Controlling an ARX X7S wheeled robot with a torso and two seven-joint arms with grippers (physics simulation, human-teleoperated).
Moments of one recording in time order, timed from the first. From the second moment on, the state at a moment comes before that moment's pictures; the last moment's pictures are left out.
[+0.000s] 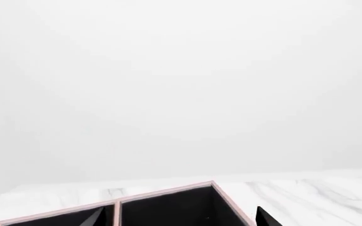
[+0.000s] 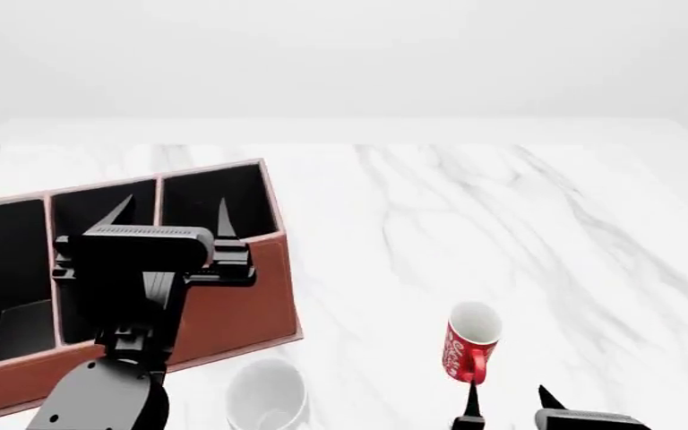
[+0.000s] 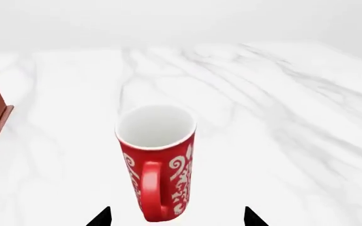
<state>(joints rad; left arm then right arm) -0.30 -0.23 0.10 0.57 -0.20 -0.65 -0.22 -0.27 0.21 -0.02 -0.37 0.25 0.30 0.18</state>
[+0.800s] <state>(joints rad) -0.30 -0.24 0.11 0.56 -0.21 -0.64 -0.24 -0.13 0.23 -0.10 -0.29 0.27 0.38 0.16</state>
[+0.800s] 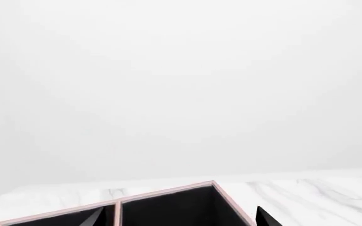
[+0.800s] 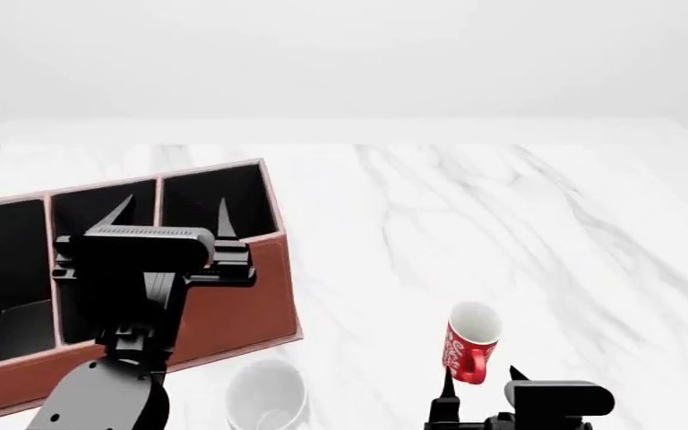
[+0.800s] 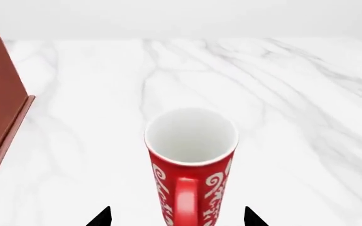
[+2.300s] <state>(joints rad) -0.30 -0.27 0.13 0.56 -0.24 -0.63 -0.27 -0.01 0.26 -0.14 -0.13 0.30 0.43 0.16</state>
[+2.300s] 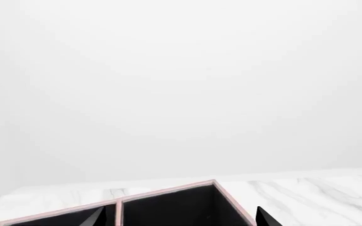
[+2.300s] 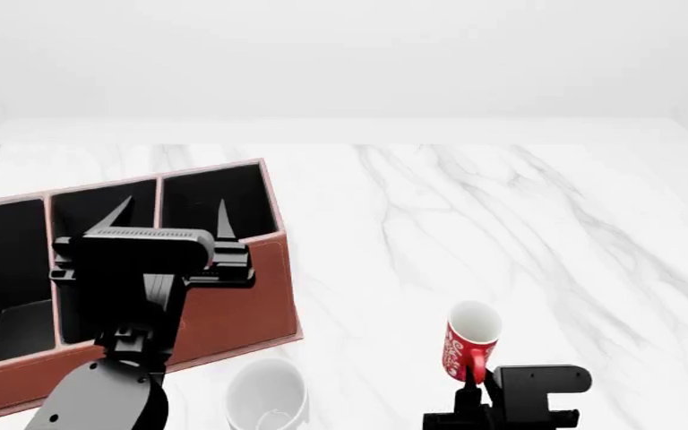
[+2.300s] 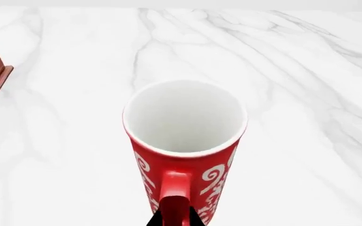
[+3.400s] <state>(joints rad) -0.31 -0.29 0.13 0.55 -0.26 -0.62 -0.29 0.48 0.30 -0.35 0.23 0.29 0.28 -0.22</state>
